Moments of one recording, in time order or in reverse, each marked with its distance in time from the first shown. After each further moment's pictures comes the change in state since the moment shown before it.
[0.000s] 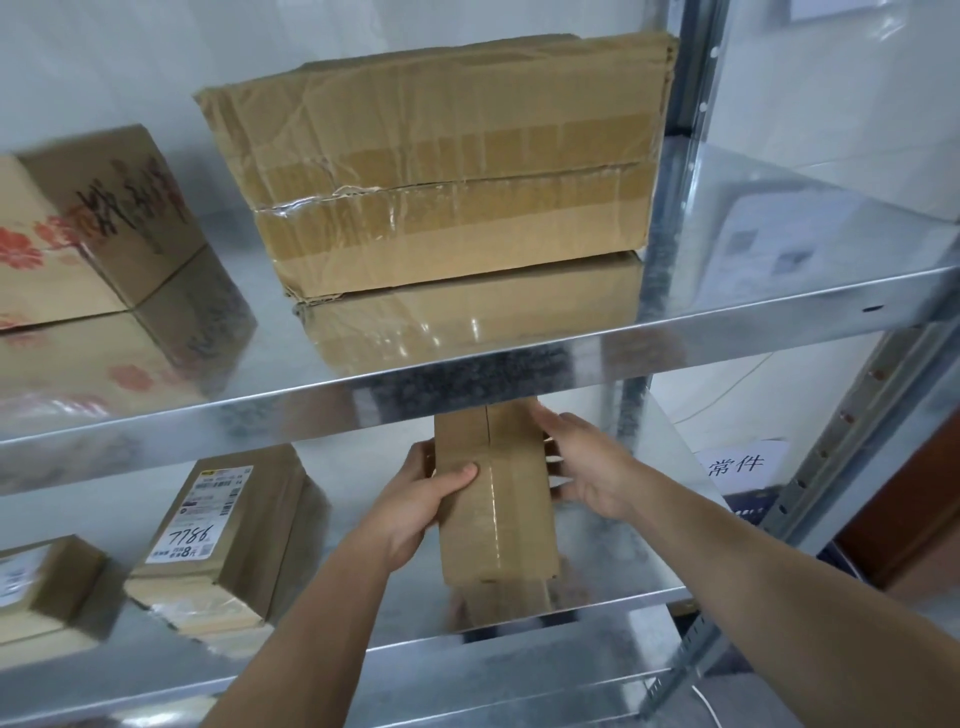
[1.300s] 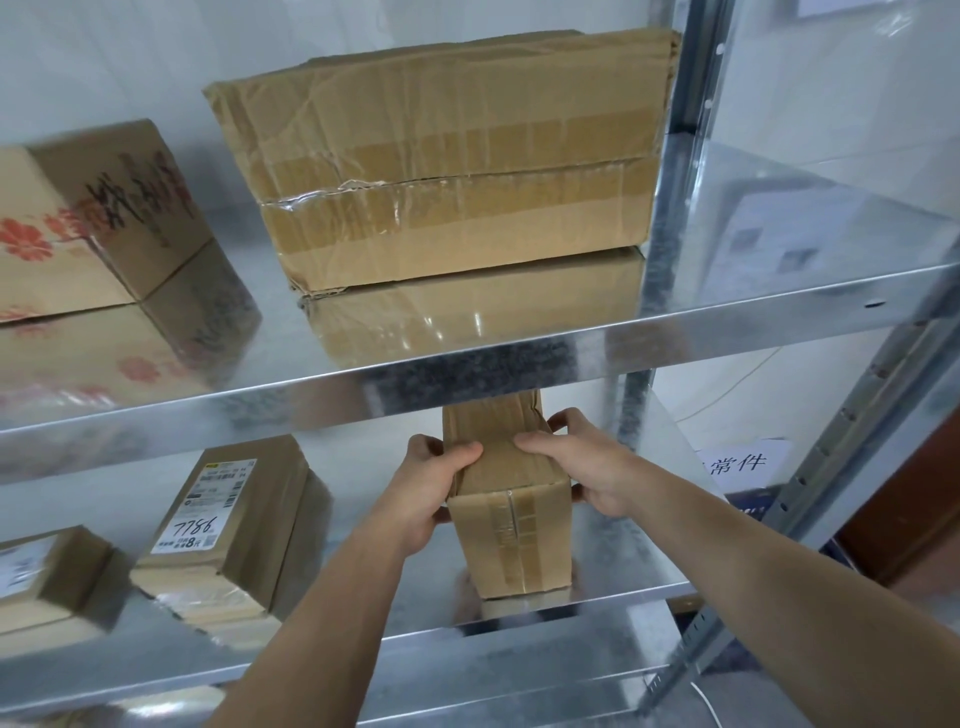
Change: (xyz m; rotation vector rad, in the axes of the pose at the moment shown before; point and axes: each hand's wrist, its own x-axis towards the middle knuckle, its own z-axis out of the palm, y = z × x) left_hand -0.005 0.014 0.018 0.033 0.134 -0.032; right_hand -0.009 -0.003 0.002 -0.194 0.009 -0.005
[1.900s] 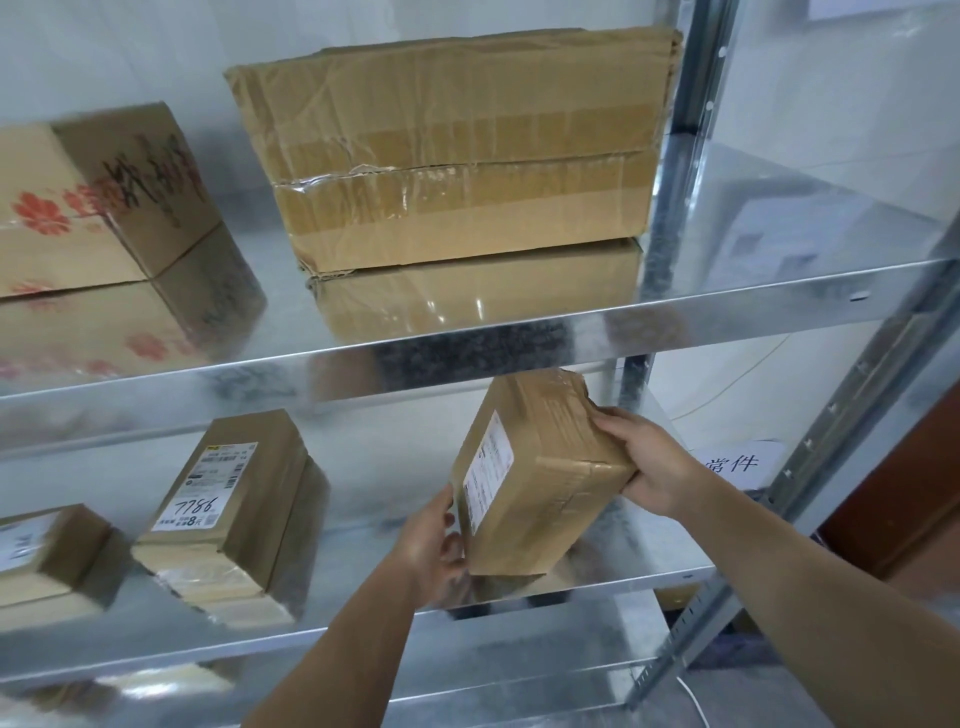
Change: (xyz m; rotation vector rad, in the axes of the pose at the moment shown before) left_hand -0.012 -0.066 0.007 -0.350 0.054 -0.369; right_hand 0.009 0.038 -0.055 0.450 0.063 -0.040
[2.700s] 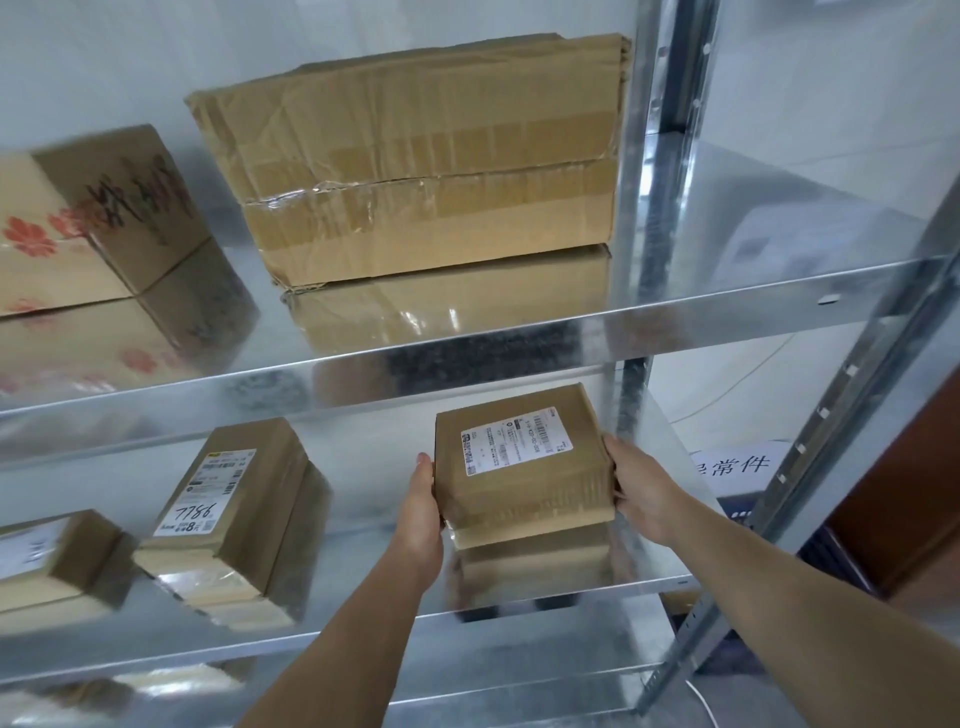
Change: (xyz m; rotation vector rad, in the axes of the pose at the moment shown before) left_hand 0.012 0.009 0.022 0.023 0.026 0.313; right_hand 0.019 0.027 -0.018 -0.201 0.180 0.068
